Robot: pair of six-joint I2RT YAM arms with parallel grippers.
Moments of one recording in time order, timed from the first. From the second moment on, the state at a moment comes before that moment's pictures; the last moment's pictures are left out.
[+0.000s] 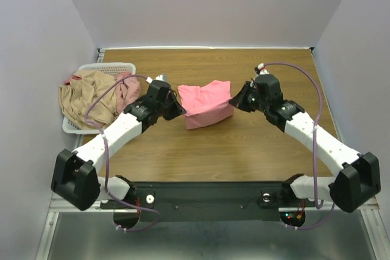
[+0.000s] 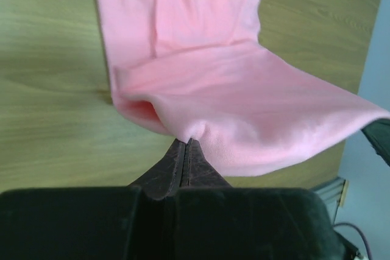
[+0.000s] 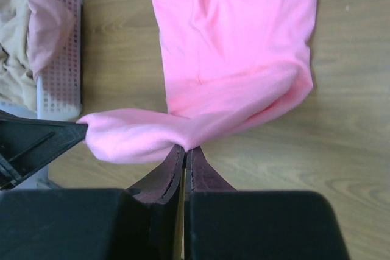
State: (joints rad) left arm -0.57 1.25 0.93 -0.36 0.02 -0.89; right arm 0.49 1.21 0.95 -0.29 -0.06 0.72
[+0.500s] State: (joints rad) left arm -0.39 1.61 1.28 -0.40 0.07 -0.74; right arm 0.46 1.59 1.30 -0.29 0.06 0.67
